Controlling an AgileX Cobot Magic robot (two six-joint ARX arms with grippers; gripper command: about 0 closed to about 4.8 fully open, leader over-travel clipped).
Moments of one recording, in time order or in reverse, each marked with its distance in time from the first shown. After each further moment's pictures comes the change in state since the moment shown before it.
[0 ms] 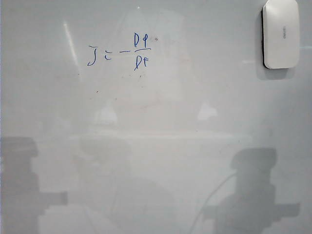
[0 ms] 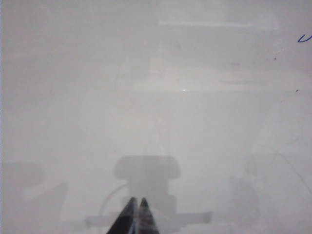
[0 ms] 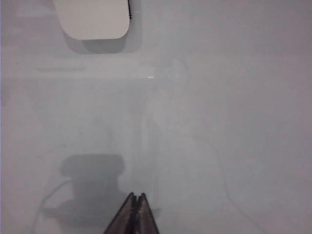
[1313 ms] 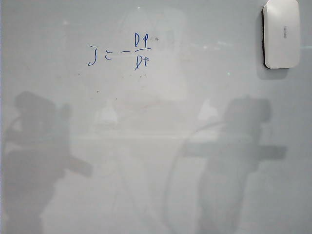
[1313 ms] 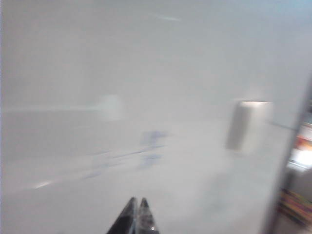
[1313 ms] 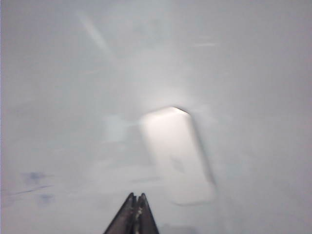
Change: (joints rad) left arm 0.000 0.000 0.338 -0.005 0.560 -0.251; right arm 0.000 0.003 0.424 -0.093 -0.164 0.306
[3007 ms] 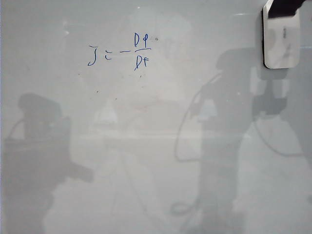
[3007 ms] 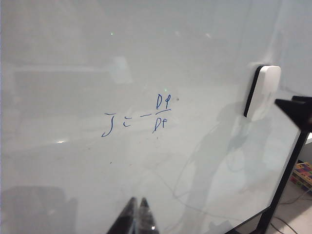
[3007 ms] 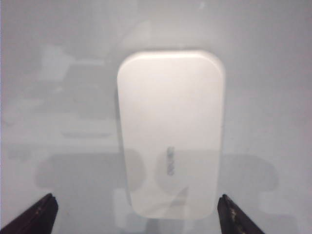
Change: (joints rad) left arm 0.000 0.000 0.122 -0.331 -0.046 0.113; right arm 0.343 0.861 0.021 0.615 0.471 -0.337
